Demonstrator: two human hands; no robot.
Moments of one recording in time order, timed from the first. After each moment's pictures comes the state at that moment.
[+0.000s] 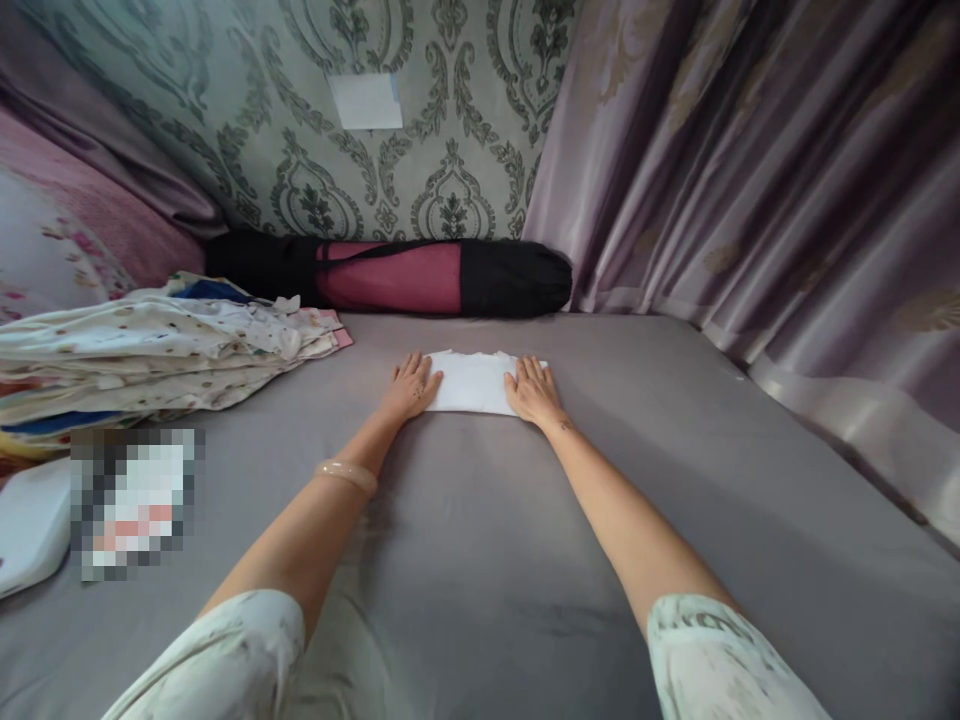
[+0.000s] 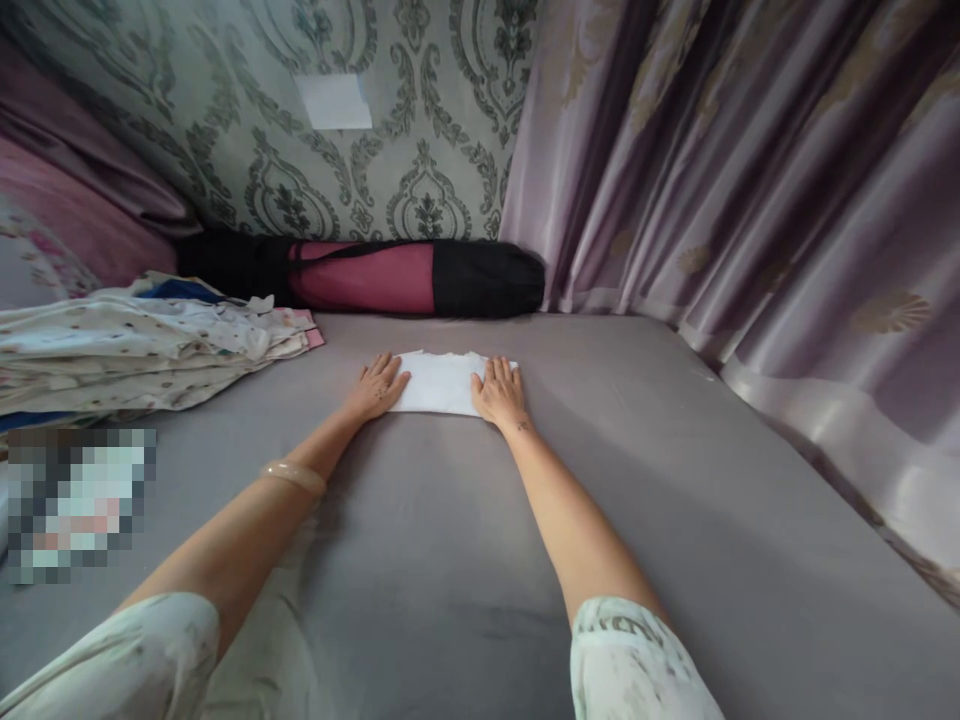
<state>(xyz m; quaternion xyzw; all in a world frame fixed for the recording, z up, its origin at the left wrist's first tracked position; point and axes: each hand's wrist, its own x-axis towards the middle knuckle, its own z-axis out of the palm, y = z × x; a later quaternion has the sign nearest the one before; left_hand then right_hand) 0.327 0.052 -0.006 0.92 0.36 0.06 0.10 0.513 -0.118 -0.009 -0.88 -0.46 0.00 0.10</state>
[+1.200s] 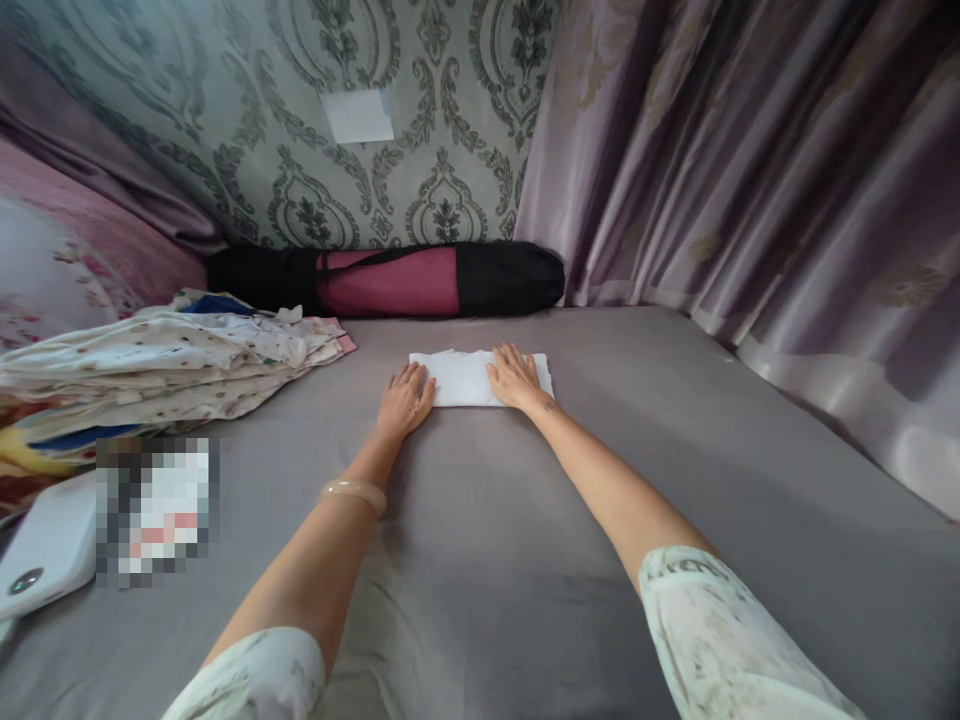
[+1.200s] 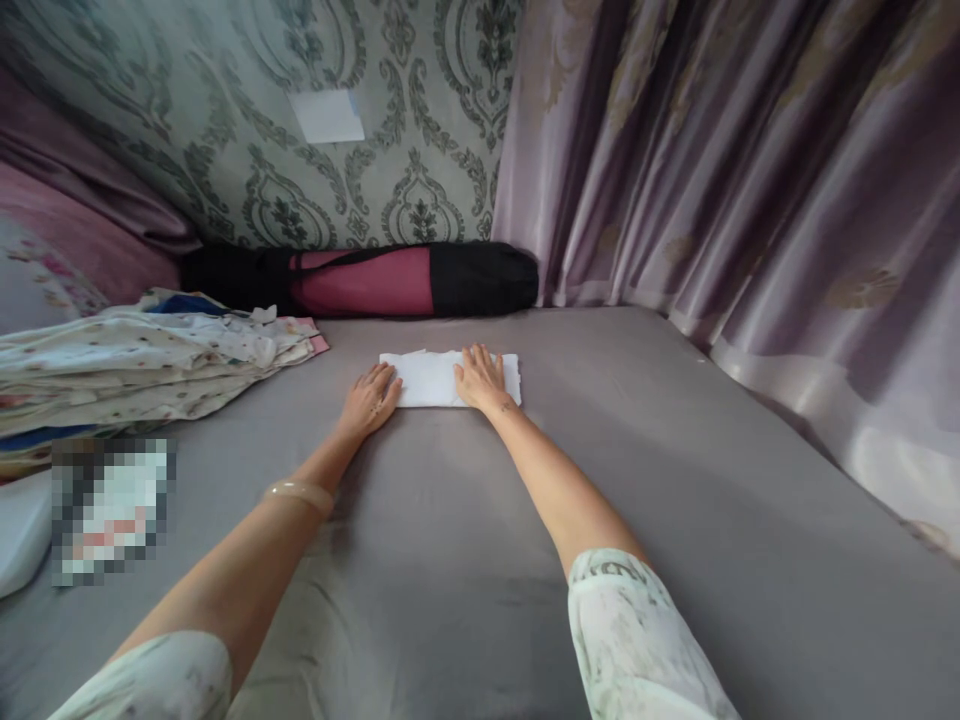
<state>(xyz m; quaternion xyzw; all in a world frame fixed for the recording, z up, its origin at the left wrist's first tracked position) 0.295 0.042 -0.017 0.92 0.32 0.22 0.10 0.479 -0.097 0.021 -0.87 -0.48 0.01 0.12</state>
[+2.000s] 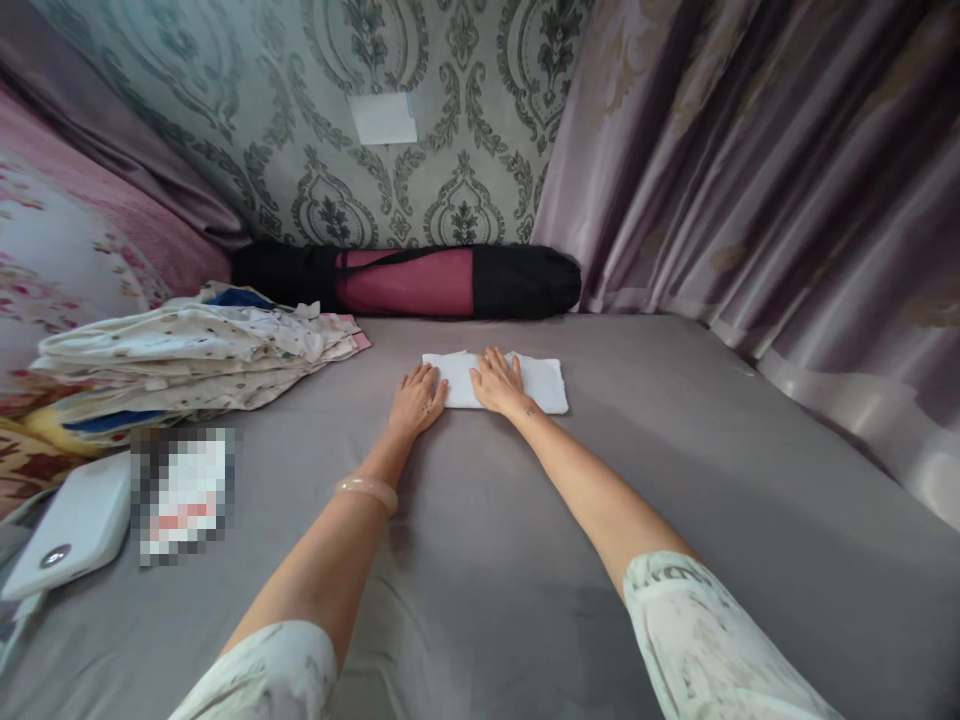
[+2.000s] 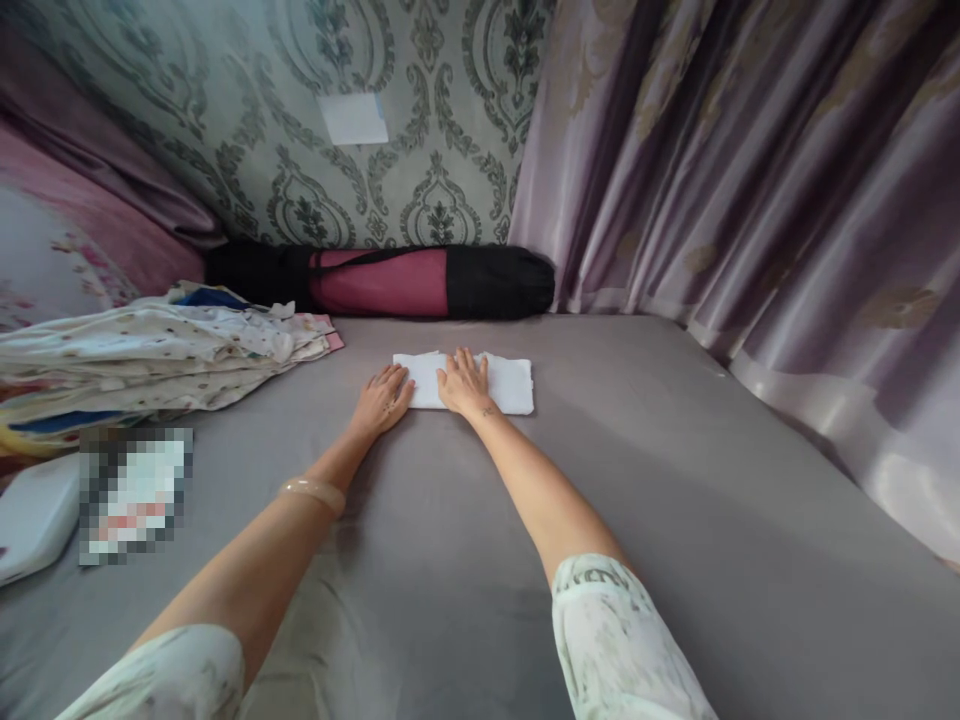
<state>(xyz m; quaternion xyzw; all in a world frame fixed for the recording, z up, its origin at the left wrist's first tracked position) 0.294 0.042 -0.016 0.92 0.32 0.22 0.11 0.444 -0.063 0.023 -0.85 -0.52 0.01 0.12</state>
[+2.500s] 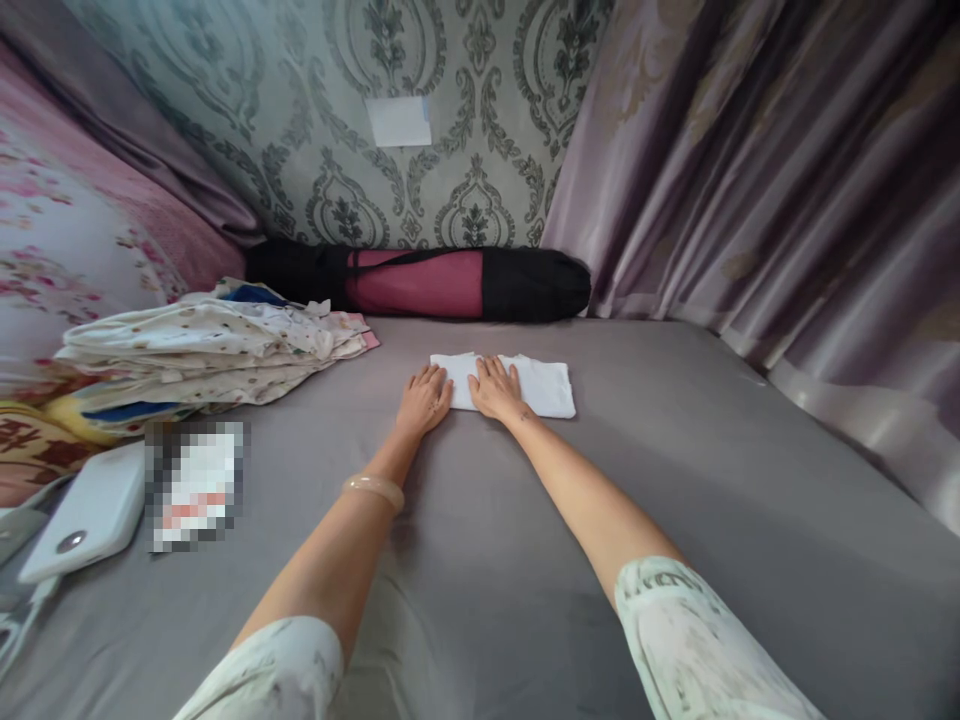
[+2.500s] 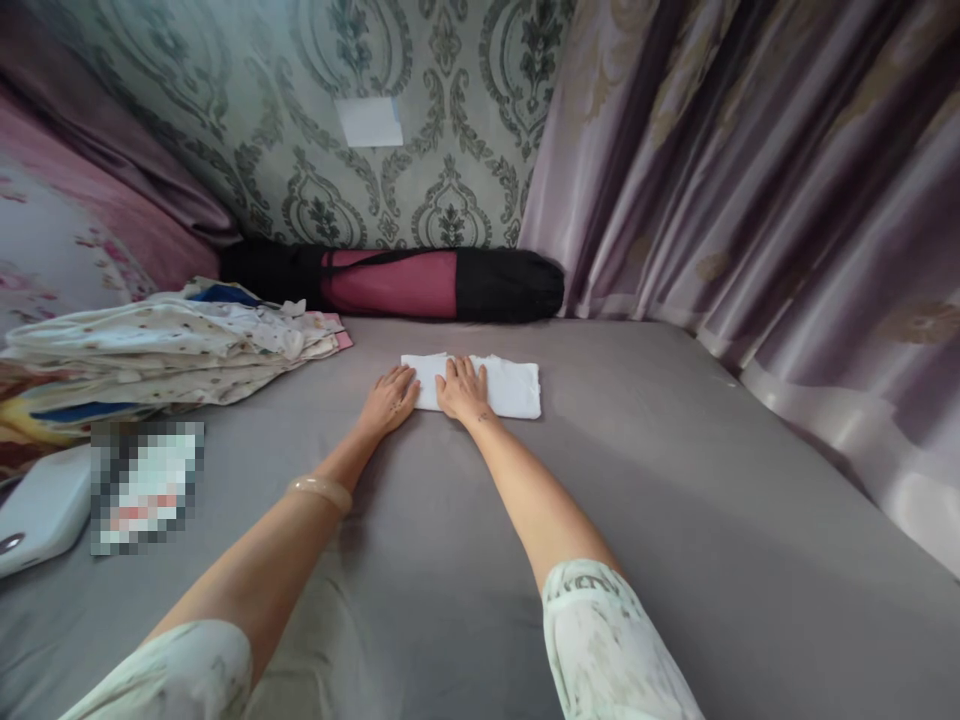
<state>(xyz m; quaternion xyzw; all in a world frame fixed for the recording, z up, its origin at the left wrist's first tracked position) 0.295 0.042 -0.015 0.92 0.32 0.21 0.12 0.431 -0.052 0.009 -0.84 -0.52 0.00 0.12</state>
